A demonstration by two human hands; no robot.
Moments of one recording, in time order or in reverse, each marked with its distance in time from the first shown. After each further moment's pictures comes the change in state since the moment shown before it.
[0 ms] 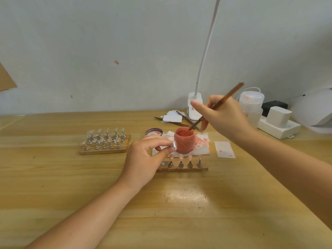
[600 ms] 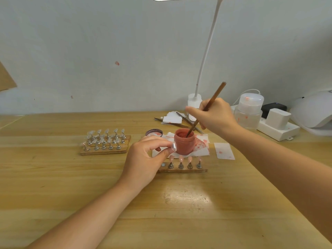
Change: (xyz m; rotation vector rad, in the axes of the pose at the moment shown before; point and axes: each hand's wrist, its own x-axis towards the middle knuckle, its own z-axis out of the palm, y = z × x) left_hand 0.000 -0.005 0.000 0.048 0.017 -0.008; right_hand 0.013 -0.001 0.012 -0.156 -0.010 0.092
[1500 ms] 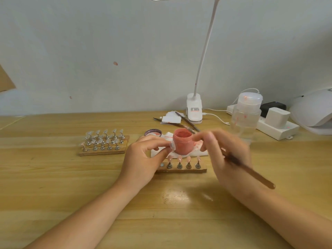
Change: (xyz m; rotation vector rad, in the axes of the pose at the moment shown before) left_hand 0.000 0.000 0.000 -0.003 -0.001 0.009; right_hand -0.089 0.007 0.004 0.359 0.169 -0.512
